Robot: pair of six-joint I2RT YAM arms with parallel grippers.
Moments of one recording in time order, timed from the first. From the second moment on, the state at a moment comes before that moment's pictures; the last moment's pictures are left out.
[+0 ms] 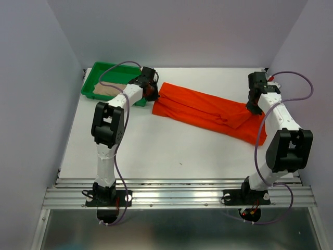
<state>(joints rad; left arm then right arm) -0.37 2.13 1.74 -0.49 0.03 -0.50 -0.03 1.61 1.39 -0.89 0.53 0.65</state>
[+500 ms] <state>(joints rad) -0.38 2.19 1.80 -0.51 0.02 -0.48 -0.06 1.67 1.40 -0.83 0.51 0.62</state>
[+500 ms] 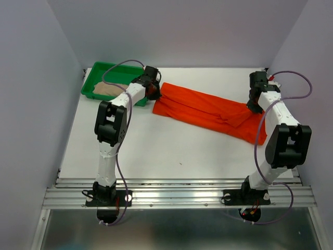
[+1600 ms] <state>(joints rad) -0.43 2.29 1.98 -0.58 -0.02 -0.46 -0.11 1.88 1.57 -0.74 0.37 0.60</state>
